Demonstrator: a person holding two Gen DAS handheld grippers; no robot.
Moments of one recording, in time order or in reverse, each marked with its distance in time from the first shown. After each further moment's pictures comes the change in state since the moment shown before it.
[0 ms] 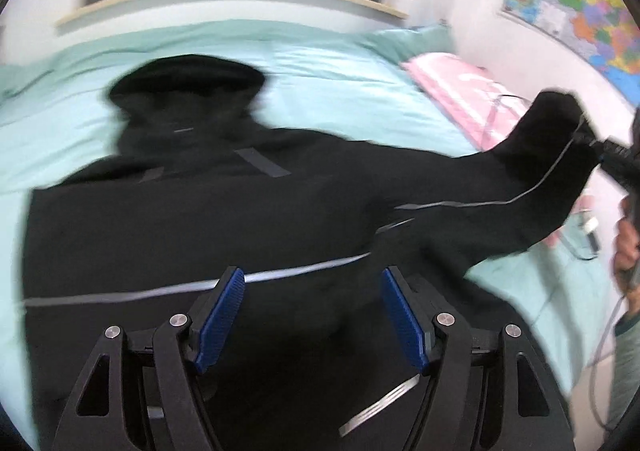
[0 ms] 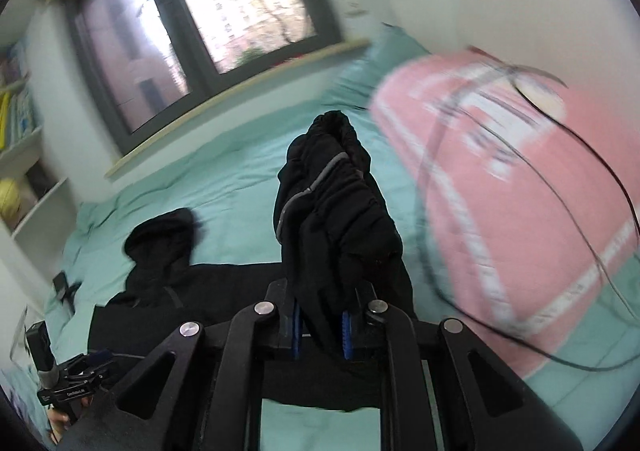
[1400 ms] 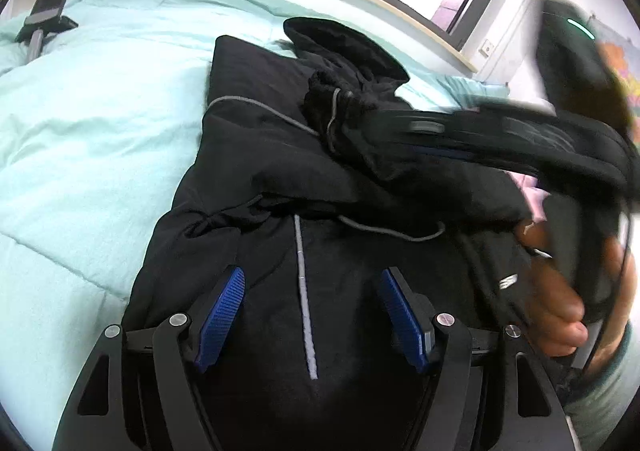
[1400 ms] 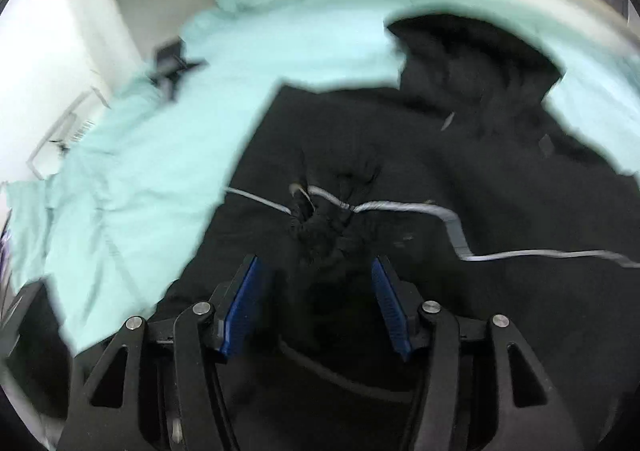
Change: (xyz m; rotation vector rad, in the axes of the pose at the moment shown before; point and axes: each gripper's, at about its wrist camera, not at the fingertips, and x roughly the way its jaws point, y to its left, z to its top) left arm -0.061 0.180 -0.155 -0.304 -0.085 -0.051; right arm 0.152 0.447 -0.246 -0.511 0.398 0.337
